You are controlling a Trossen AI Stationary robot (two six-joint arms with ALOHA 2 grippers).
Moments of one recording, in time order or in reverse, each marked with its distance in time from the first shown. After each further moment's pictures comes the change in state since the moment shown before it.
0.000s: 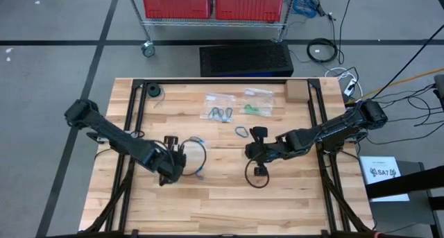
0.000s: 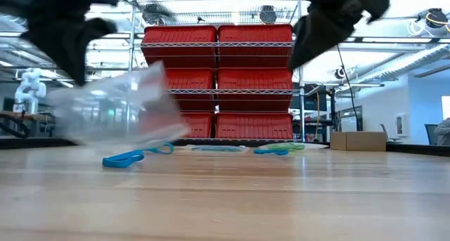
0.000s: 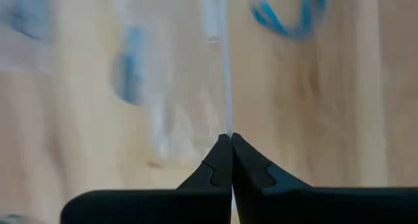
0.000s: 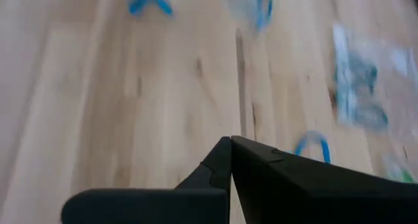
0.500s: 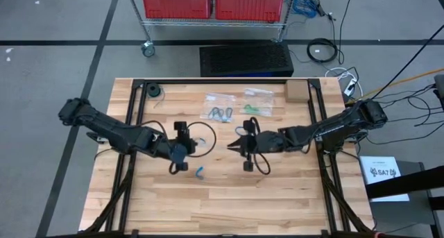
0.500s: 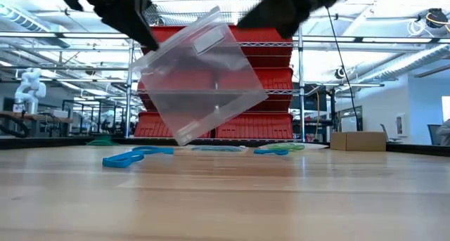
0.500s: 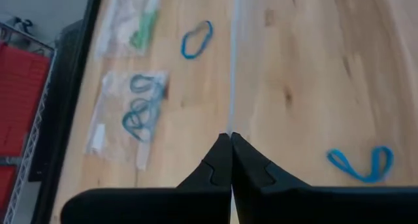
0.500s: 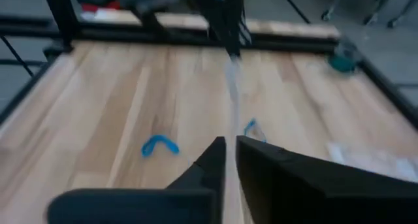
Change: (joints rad) left arm 0.152 -0.126 0.011 0.340 -0.208 0.262; right arm -0.071 -0.005 -0.123 0.644 -0.071 -0.104
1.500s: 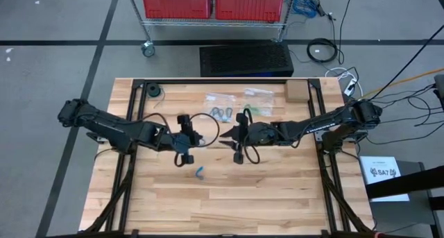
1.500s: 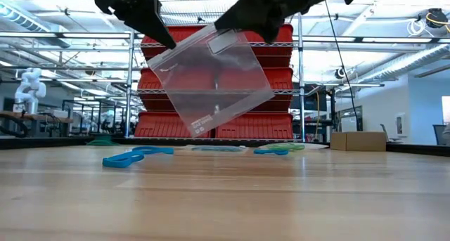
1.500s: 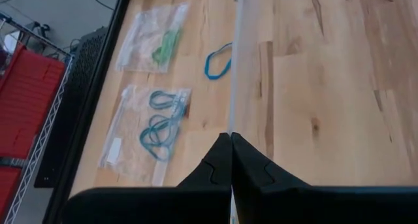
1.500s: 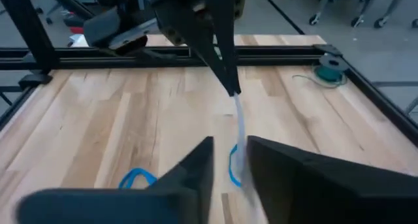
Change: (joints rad) left arm 0.106 -0.001 0.000 0.118 0.019 0.080; right arm -0.098 0.089 0.100 0.049 -0.056 0.010
